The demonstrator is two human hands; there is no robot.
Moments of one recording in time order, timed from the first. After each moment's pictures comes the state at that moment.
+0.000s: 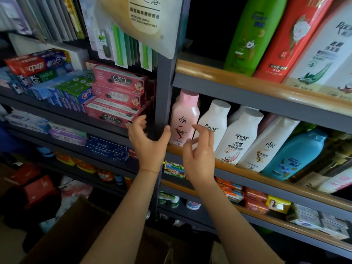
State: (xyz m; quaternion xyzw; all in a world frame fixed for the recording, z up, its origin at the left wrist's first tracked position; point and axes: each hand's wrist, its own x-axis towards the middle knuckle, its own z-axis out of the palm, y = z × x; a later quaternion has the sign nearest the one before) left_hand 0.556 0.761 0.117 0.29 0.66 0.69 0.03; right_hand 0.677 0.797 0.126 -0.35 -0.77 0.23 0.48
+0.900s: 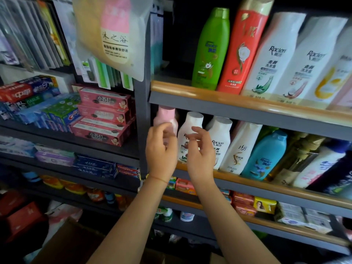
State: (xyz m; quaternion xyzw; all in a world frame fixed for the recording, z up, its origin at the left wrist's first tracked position) left_hand 0.620 0.771 0.165 0.41 0.62 0.67 0.02; right_hand 0.712 0.797 0.175 -0.39 -0.63 0.41 0.54
